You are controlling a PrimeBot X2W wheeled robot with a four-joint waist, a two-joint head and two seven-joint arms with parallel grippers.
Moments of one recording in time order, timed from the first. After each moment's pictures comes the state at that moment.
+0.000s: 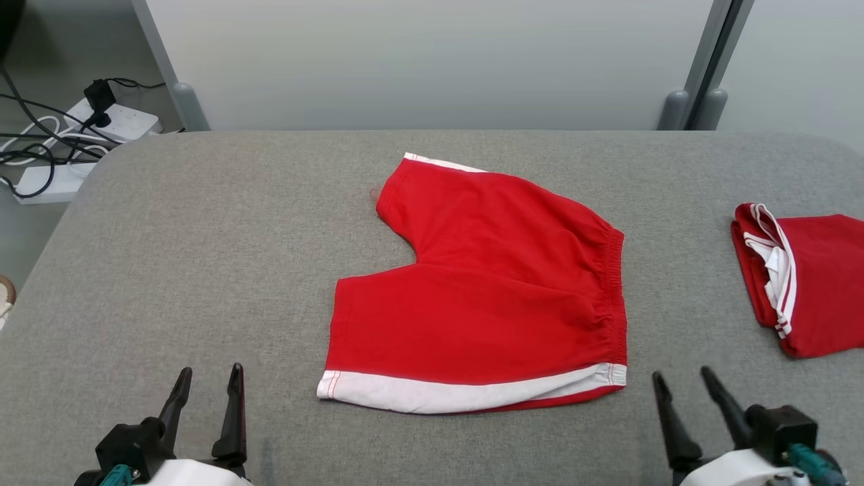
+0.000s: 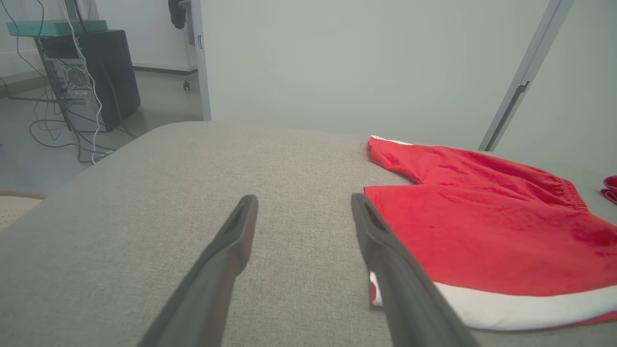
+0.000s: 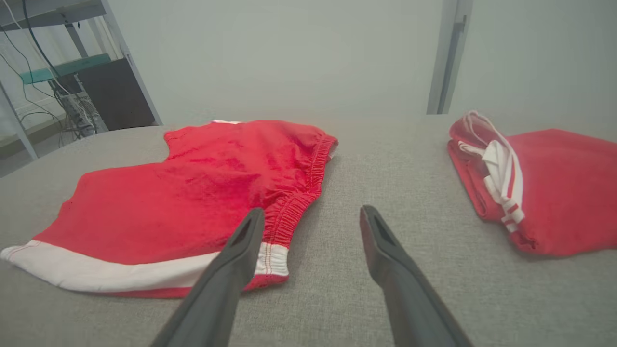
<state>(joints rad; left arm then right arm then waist) 0.00 0.04 0.09 0.34 -0.19 -0.12 -0.26 -0.03 -0.11 0.11 0.38 0.24 0.13 -0.25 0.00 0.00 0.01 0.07</state>
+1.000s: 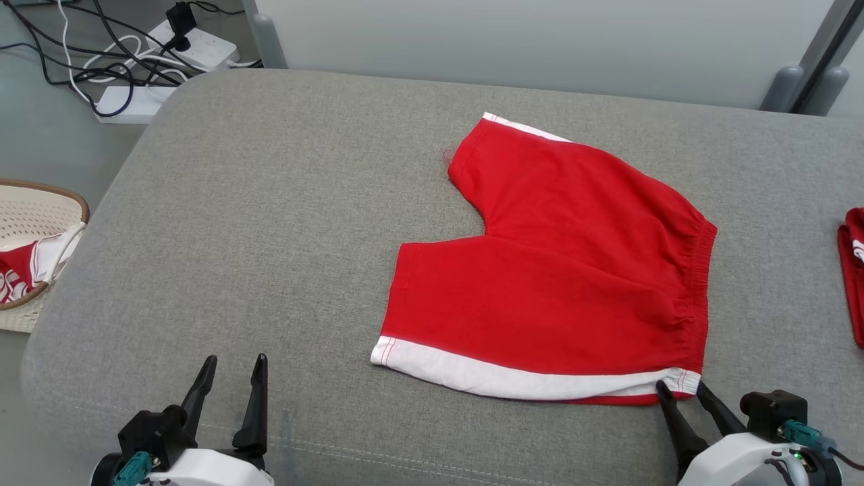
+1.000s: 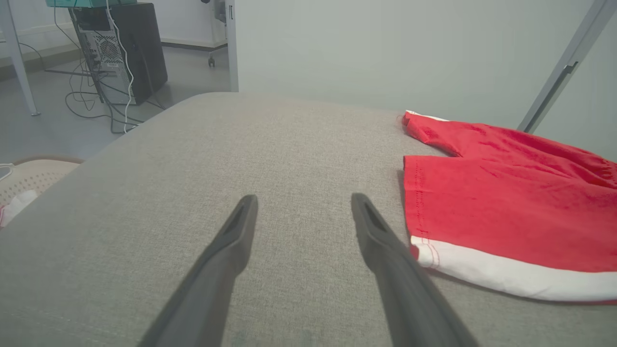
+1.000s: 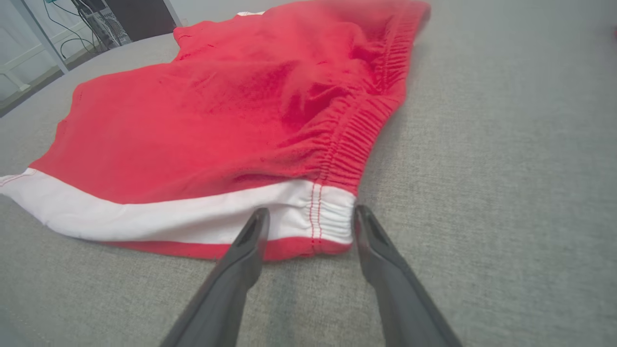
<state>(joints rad) -0.03 0.05 0.03 0.35 -0.20 -0.12 -0.26 -0.18 -0.22 0.32 0.64 0.49 0.13 -0.25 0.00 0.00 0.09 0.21</state>
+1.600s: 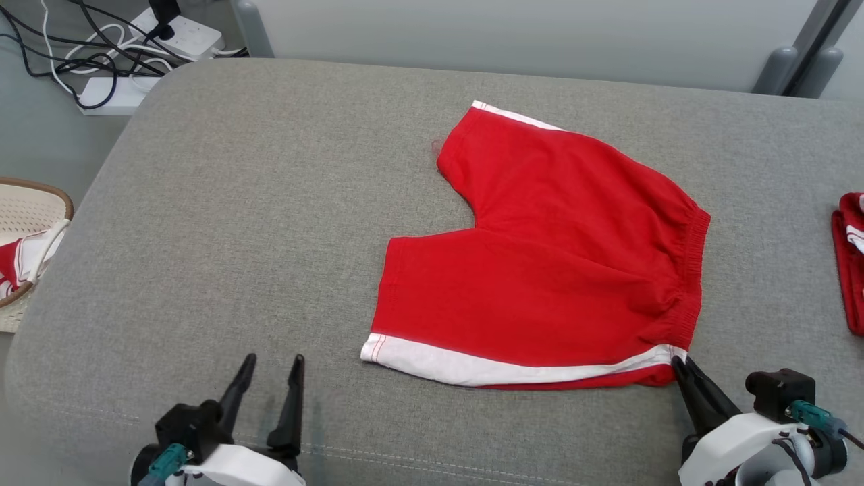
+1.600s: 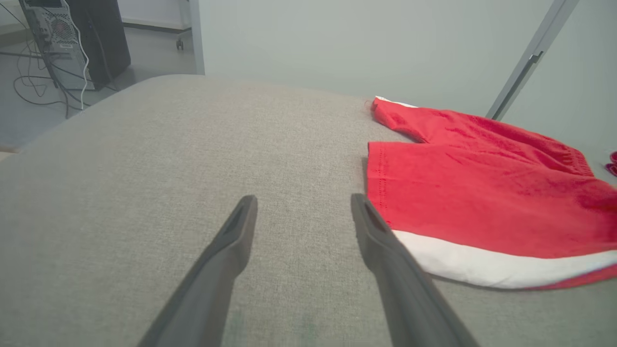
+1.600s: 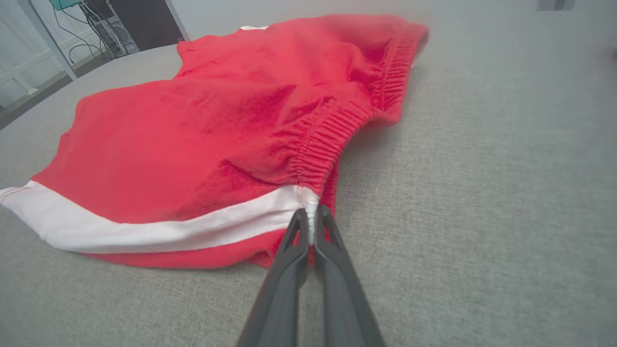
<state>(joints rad) -0.05 0.05 -0.06 0.37 -0.25 -0.12 -0.26 -0.21 -0.25 0.35 0.61 0.51 0.13 -0.25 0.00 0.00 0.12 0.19</state>
